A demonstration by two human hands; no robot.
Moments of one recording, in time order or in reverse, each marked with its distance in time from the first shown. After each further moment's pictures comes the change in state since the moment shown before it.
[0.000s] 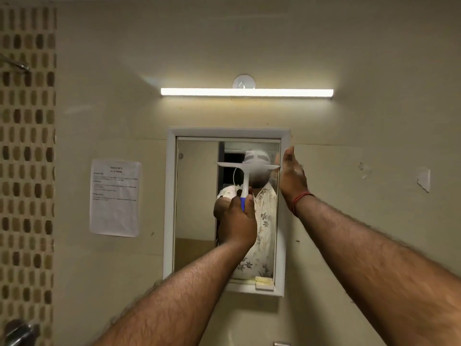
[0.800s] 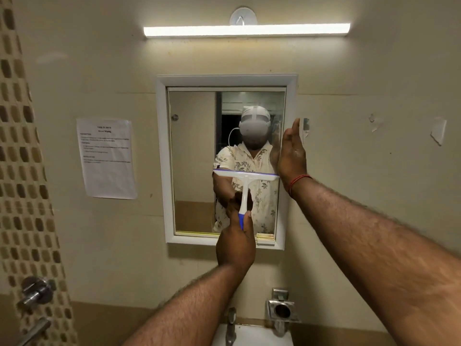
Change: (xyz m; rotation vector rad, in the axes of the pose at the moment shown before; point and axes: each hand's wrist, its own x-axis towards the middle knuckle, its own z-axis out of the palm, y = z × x) left_hand -0.096 -0.094 0.034 0.139 -0.066 -0.111; right_hand -0.023 0.070 0.012 -0.034 0.080 -0.053
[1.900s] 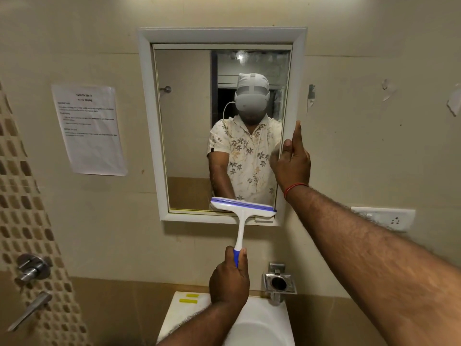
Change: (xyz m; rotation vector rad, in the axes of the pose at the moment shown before) left_hand -0.090 -0.091 0.037 0.236 -0.188 -0.181; right_hand -0.019 0.112 0.003 -0.383 0.222 -0.086
